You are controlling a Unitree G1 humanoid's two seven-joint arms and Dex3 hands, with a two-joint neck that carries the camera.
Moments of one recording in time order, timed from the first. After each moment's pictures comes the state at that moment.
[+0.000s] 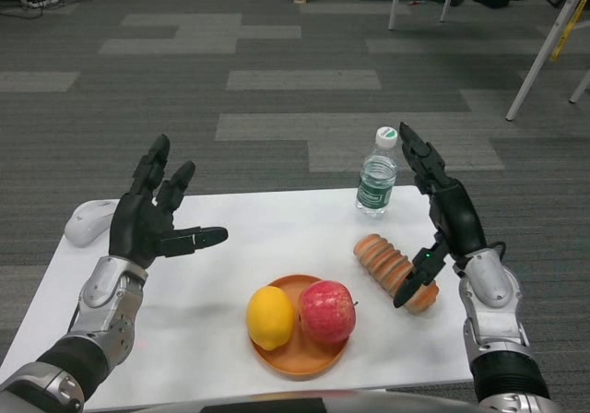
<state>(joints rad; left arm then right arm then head) -0.40 0.27 -0.43 0.86 -0.78 -0.79 -0.26 -0.10 -0.16 -0.29 0.39 -0.02 -0.69 0.31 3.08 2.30</state>
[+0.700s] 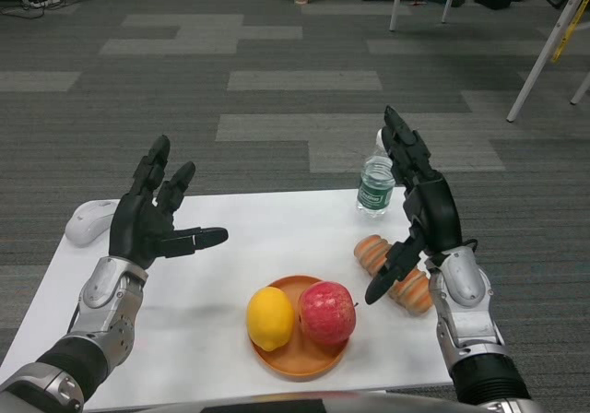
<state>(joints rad) -0.40 0.26 -0.43 0.86 -0.77 -0.79 -0.26 -0.09 -0.15 -0.12 0.29 0.10 -0.68 0.19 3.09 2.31</state>
